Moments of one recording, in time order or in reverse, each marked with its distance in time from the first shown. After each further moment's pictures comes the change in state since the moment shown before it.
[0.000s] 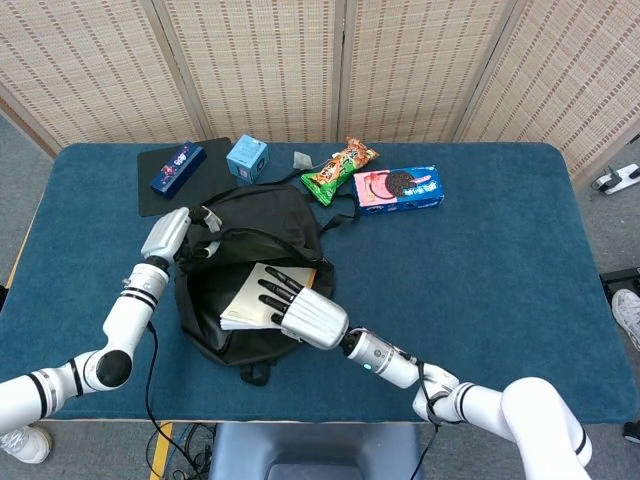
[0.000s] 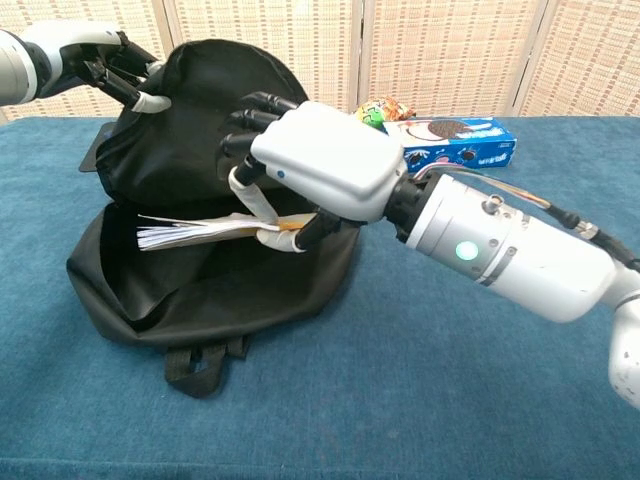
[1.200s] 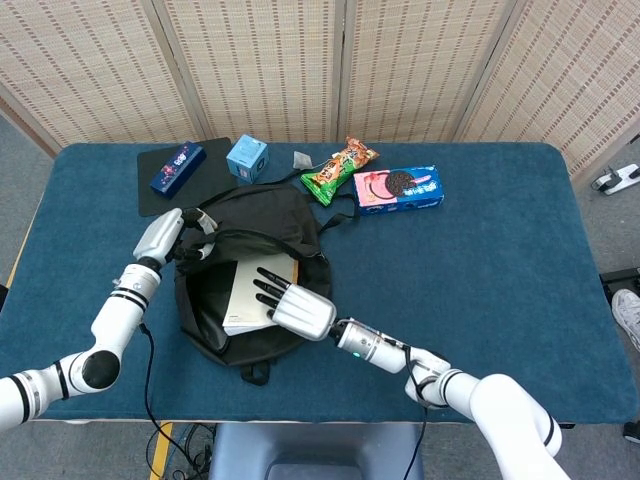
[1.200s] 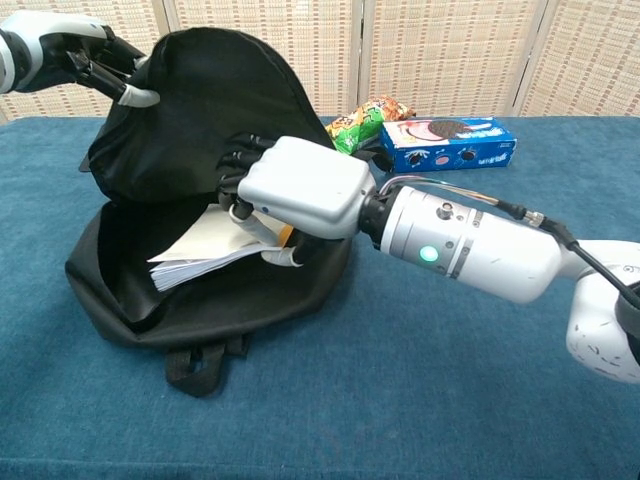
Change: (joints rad) left arm 0.001 0.078 0.013 -0.064 -0.047 -0.029 -0.050; right arm 0.109 -0.076 -0.069 0.226 0.052 -0.089 0.017
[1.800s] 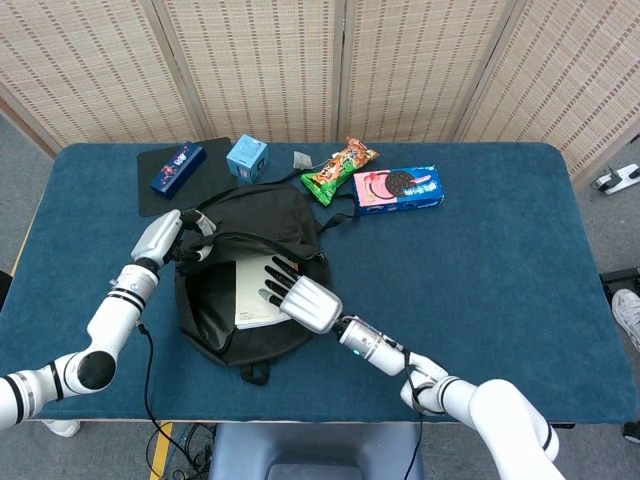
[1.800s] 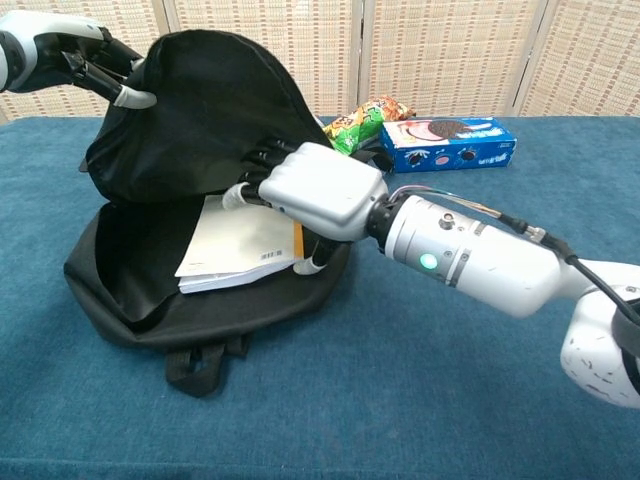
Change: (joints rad) left arm -0.003 0.024 0.019 -0.017 -0.003 -0.010 -0.011; right arm -0.045 -0.005 0.016 -0.043 0.096 -0.045 -0.105
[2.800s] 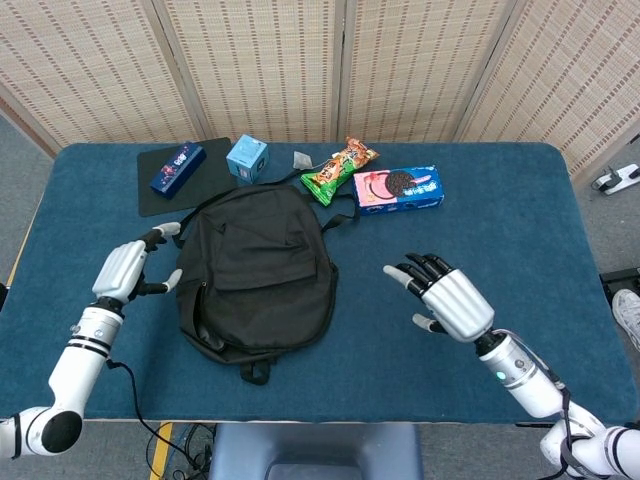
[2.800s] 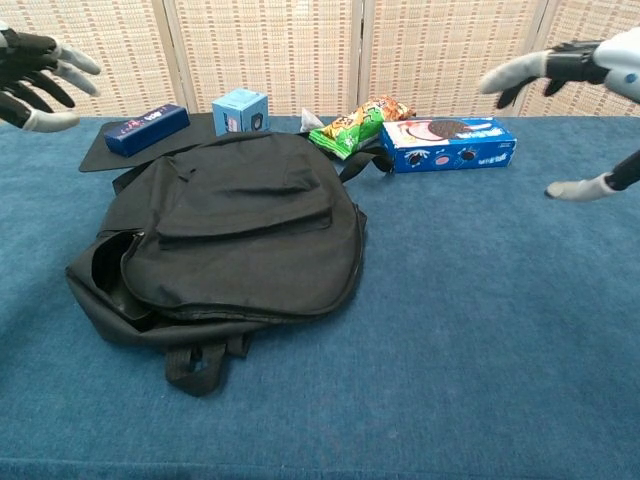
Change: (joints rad) left arm 0.226 0.084 0.118 -0.192 0.289 0.296 0.015; right arm -0.398 0.739 -0.122 -0.761 0.081 0.274 0.042
